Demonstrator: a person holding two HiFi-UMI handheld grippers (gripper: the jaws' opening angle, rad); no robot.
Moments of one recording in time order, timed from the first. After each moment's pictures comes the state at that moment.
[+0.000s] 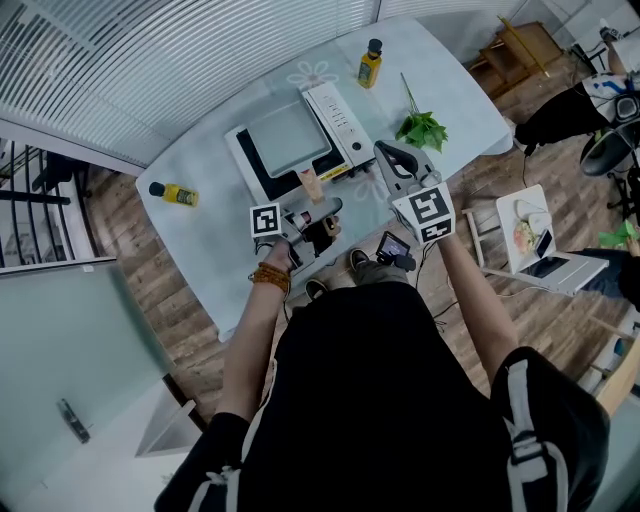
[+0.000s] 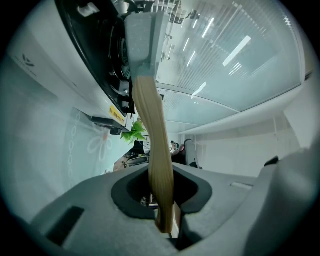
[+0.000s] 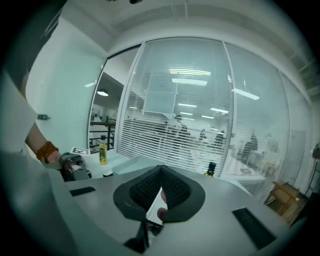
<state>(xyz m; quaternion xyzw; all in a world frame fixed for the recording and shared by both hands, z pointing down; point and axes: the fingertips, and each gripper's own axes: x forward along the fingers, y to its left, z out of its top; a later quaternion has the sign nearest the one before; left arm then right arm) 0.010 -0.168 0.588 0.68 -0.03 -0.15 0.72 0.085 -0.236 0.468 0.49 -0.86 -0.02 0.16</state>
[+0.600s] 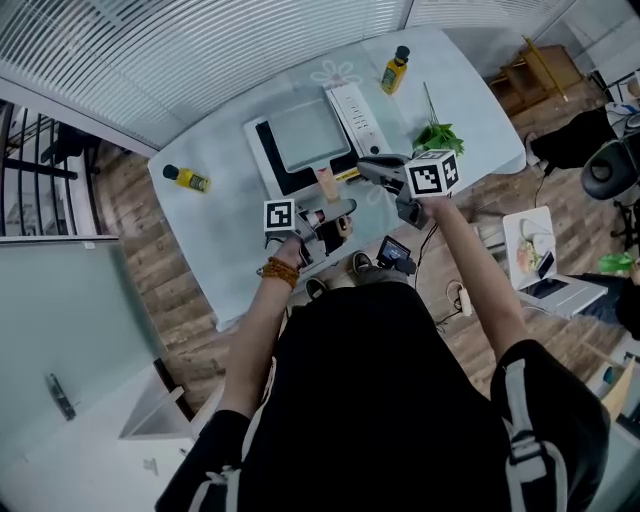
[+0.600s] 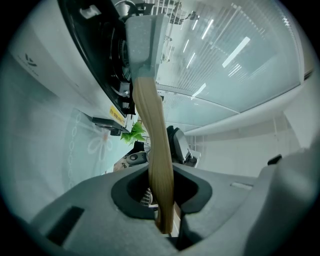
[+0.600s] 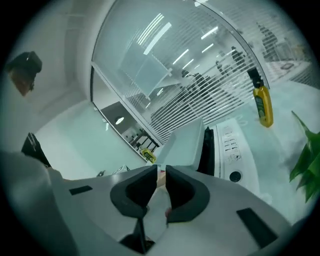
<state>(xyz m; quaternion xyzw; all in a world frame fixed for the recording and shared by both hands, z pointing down) 0.011 -0.168 0.586 0.68 -0.03 -0.16 0.72 0.025 -0.245 0.549 0.23 -0.89 0.39 0.11</state>
